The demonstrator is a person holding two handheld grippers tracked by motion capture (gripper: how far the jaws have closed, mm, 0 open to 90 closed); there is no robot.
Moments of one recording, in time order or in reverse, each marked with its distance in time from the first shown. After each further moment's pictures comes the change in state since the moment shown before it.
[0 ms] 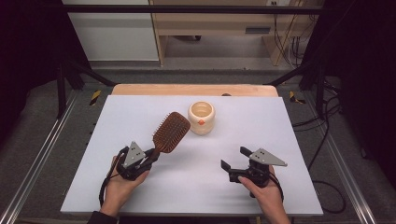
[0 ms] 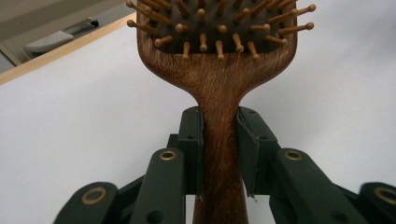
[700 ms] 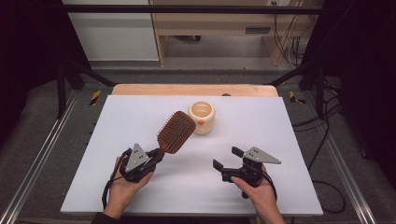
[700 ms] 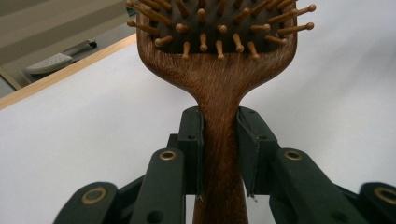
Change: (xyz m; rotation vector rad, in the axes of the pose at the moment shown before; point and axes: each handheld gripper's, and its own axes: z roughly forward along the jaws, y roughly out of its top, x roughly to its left) left arm -0.014 0.007 -0.002 -0.067 -0.013 0.031; right arm 0.018 0.009 0.010 -0.009 0.064 0.068
